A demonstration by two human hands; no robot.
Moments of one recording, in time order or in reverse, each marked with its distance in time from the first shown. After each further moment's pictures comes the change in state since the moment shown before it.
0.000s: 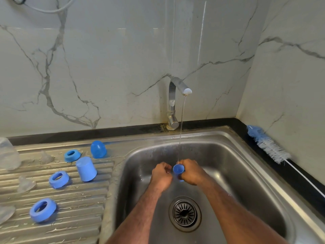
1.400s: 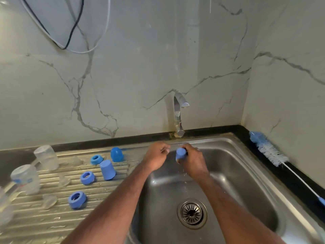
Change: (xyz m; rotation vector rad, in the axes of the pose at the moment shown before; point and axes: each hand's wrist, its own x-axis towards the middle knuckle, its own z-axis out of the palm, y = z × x) left_hand -0.006 0.073 -0.095 0.210 0.085 0.415; right_hand -0.040 -0.047 -0.040 0.295 0.386 -0.138
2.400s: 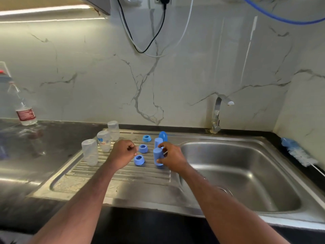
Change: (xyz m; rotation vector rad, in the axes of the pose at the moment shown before) left_hand -0.232 -0.071 -0.220 0.141 0.337 -0.249; right_hand -0.133 -0.183 0.091 0.098 -0.342 -0.297
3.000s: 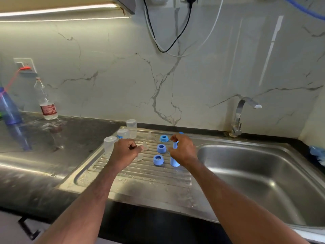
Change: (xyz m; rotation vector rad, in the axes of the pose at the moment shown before) left_hand -0.014 -0.039 -0.043 -0.112 0.134 -0.046; right_hand 0.015 -0.049 0.020 -0.105 0.190 -0.027
